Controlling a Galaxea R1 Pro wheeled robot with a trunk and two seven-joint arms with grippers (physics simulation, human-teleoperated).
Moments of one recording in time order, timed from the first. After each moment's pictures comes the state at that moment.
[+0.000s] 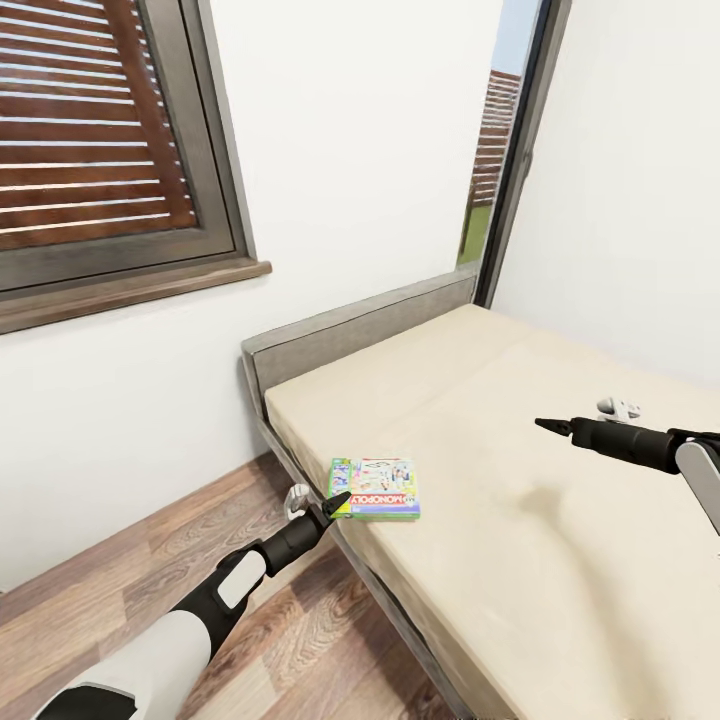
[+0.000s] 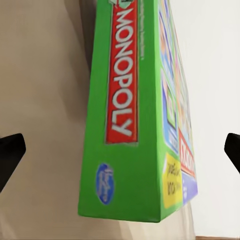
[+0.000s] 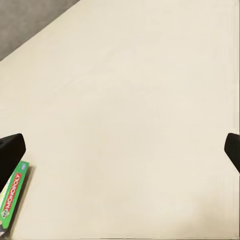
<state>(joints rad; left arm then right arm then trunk) -0.72 -0.06 -0.16 -0.37 0.90 0.29 -0.70 -0.72 -0.57 -0.03 -1.20 -0.63 0.84 0.43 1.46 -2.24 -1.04</state>
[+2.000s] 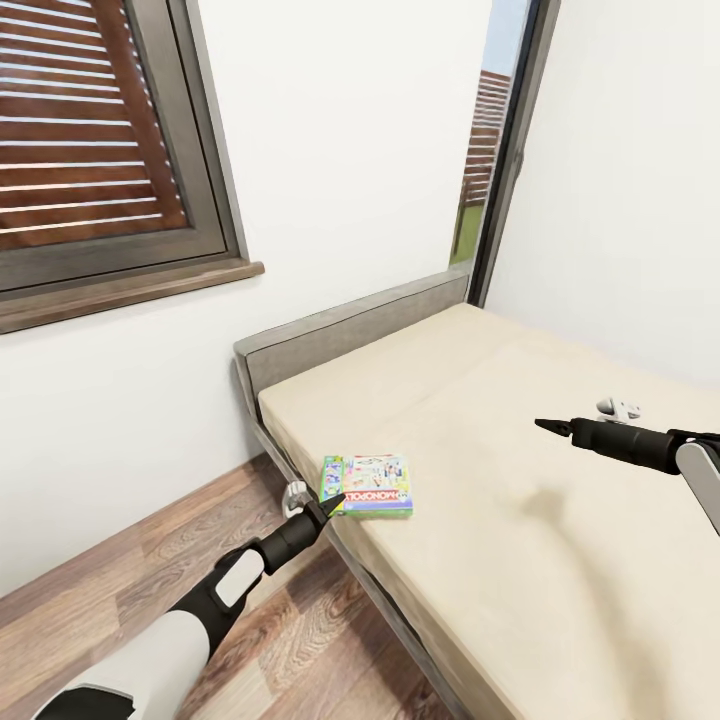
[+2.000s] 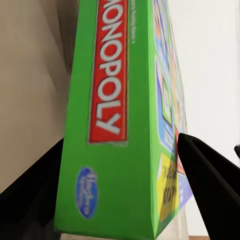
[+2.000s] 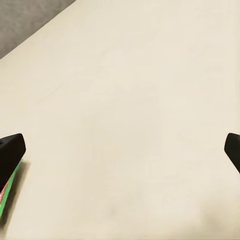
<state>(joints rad) -0.72 -0.06 -0.15 -0.38 0.92 0.30 -0.71 -0.71 -0.57 -0.03 -1.20 -0.63 0.84 0.43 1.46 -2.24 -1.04</state>
